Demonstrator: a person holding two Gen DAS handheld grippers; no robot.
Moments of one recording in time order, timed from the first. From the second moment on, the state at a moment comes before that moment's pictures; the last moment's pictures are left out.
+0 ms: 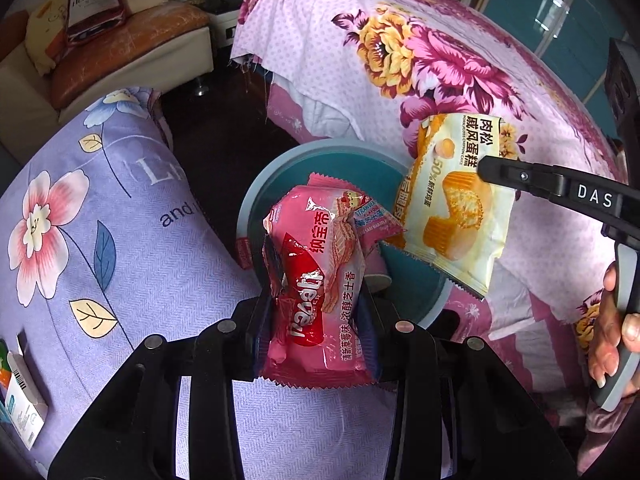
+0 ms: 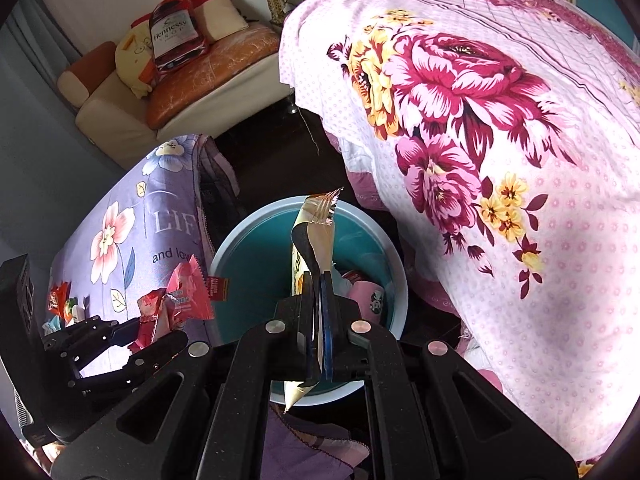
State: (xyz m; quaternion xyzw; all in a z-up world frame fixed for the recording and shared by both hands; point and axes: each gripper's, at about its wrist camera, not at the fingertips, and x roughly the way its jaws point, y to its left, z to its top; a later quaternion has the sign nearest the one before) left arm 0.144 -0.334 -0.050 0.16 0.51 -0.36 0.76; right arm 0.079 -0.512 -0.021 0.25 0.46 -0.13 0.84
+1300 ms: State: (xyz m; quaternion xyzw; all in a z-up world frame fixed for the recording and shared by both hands) left arm 0.167 -0.264 -0.043 0.12 0.52 -0.32 0.79; right arm 0.107 -0.478 -0.027 0.21 0.50 -0.13 0.83
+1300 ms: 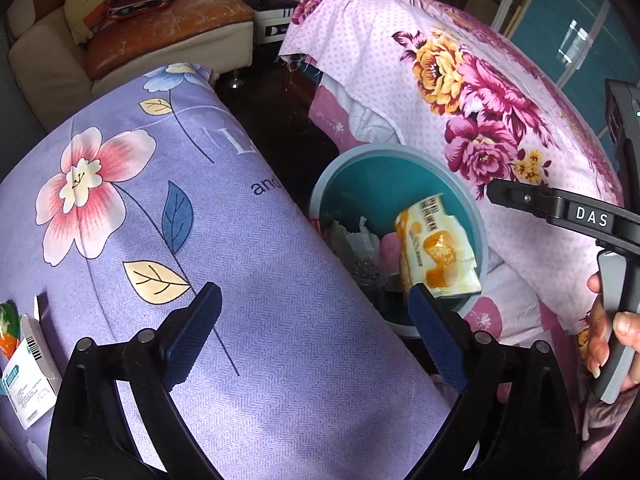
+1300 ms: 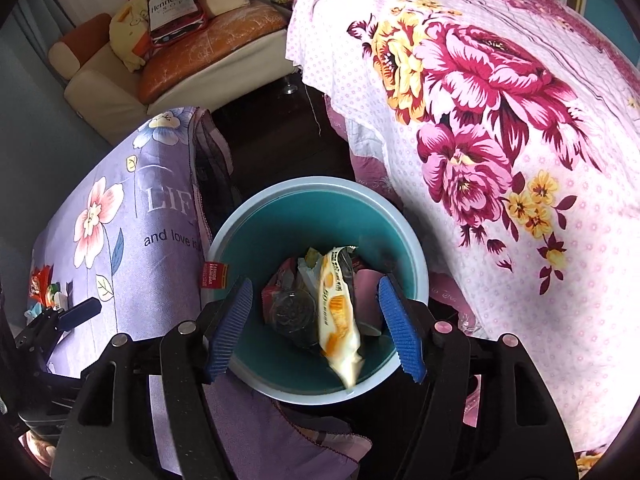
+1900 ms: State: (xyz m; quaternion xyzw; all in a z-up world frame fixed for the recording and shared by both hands) left arm 0.166 -0.156 -0.016 0.05 0.51 -0.26 0.82; right arm 0.118 -0.390 0.011 0.14 0.51 -0.09 0.85
